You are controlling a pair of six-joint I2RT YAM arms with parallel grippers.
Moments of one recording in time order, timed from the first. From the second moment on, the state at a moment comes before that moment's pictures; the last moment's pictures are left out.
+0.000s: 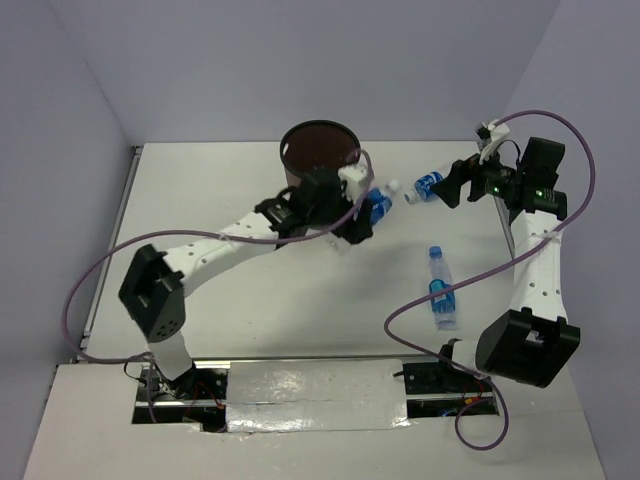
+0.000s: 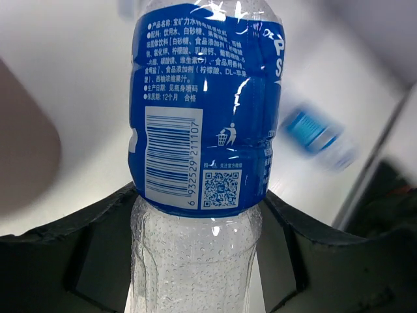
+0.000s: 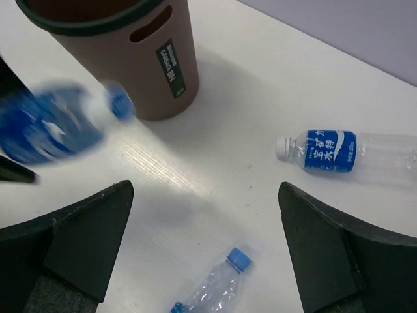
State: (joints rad) left arm -0.81 1.77 1.45 -0.26 0.15 -0.20; right arm -0.32 1.30 1.33 -0.59 -0.91 -0.39
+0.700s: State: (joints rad) left arm -0.38 1.97 1.96 -0.08 0.32 -0.37; right arm -0.32 1.32 1.20 -0.81 -0.74 -0.67
